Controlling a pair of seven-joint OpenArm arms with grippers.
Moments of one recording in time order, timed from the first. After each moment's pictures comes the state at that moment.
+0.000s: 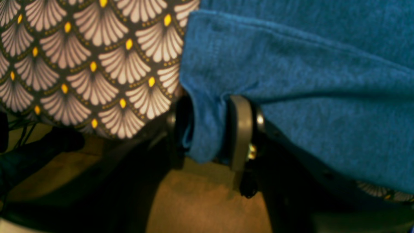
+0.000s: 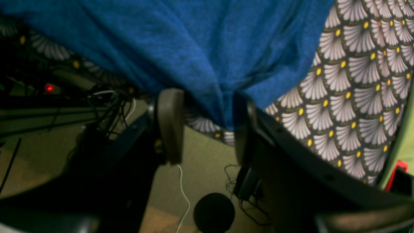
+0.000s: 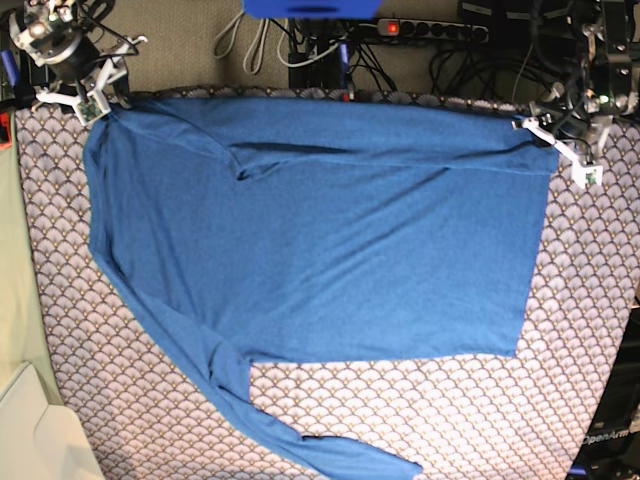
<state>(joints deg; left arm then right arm) 23.7 -25.1 -16.1 96.1 -29.4 -0.4 50.7 -41.8 19.1 20.5 103.5 0.1 31.6 -17.1</state>
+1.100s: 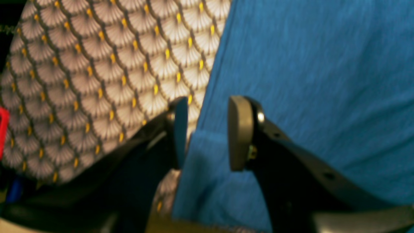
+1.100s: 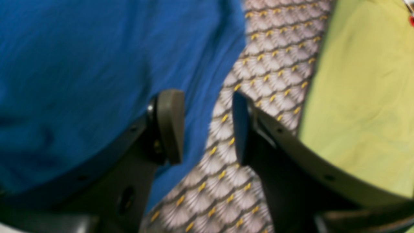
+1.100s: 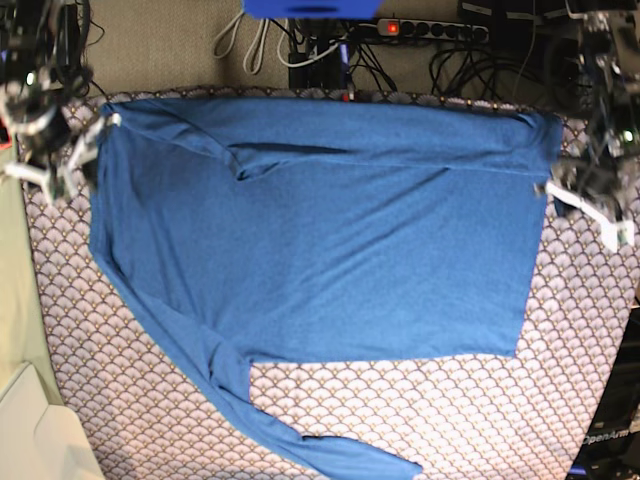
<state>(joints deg) 13.1 -24.5 -20.9 102.5 -29.2 -0.4 51.3 -23.7 19.0 25.0 105.7 -0.3 33.2 -27.0</state>
